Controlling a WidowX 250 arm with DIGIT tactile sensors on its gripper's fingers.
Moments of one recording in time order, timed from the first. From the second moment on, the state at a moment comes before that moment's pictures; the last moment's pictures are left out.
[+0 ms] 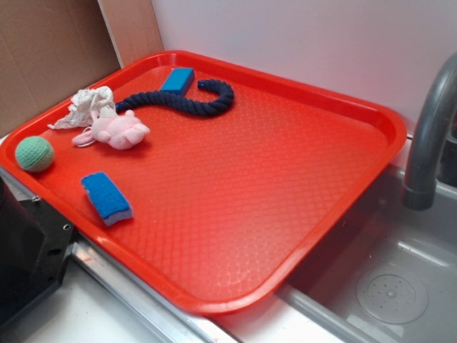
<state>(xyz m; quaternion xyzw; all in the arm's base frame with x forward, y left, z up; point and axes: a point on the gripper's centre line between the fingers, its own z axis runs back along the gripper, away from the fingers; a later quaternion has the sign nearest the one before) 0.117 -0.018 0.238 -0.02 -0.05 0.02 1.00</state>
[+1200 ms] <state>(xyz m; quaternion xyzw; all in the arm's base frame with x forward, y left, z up) 0.180 0.107 0.131 0.05 -0.12 0.48 0.87</state>
